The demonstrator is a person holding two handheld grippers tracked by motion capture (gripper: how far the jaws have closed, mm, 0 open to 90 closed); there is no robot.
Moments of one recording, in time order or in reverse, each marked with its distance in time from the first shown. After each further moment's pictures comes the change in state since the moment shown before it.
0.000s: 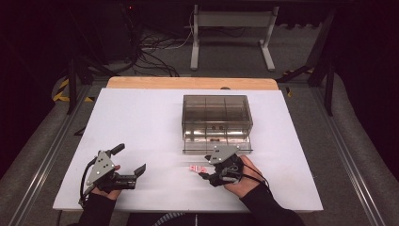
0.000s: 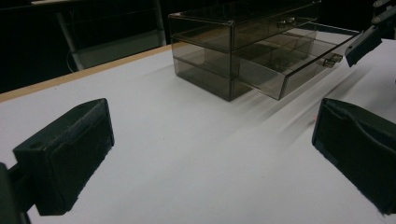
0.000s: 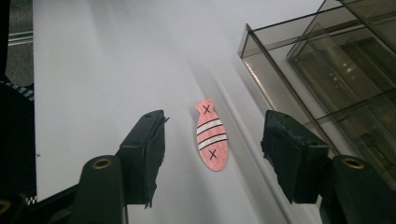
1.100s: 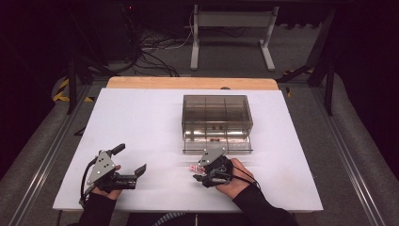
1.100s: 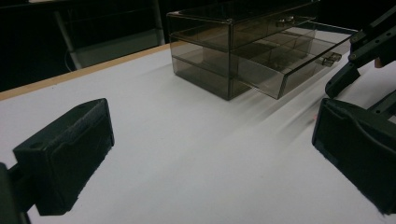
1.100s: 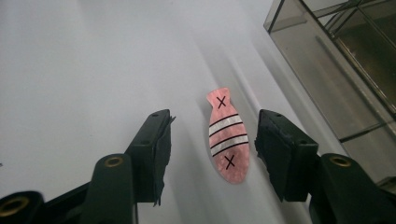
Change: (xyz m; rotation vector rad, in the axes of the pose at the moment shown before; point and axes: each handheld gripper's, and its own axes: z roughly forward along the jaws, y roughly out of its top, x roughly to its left) left arm 0.000 0.000 0.001 0.006 -0.008 0.000; right arm 0.004 -0.002 0.036 0.085 0.012 0.006
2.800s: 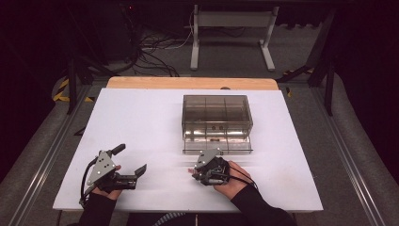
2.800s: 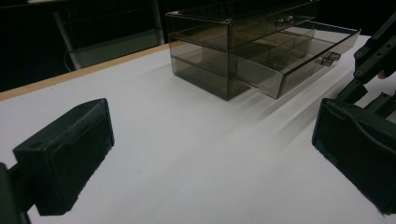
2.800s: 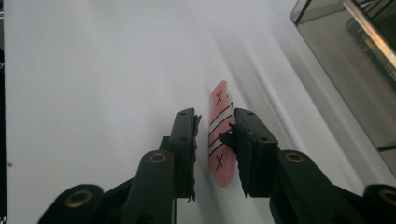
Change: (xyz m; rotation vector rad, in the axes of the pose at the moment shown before) left arm 0.000 0.000 0.000 0.004 -0.002 0.006; right arm 0.004 0.004 0.008 0.040 0.043 0.002
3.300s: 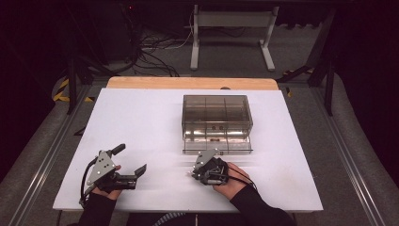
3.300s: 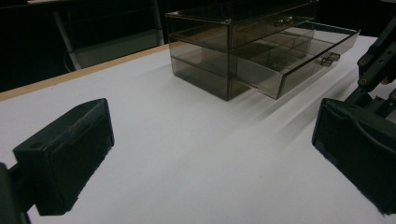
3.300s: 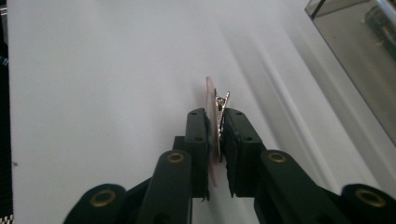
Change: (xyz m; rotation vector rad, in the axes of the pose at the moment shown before) left arm 0.000 0.000 0.000 -0.002 -0.001 -0.004; right arm 0.002 0.001 0.004 0.024 0.014 0.002
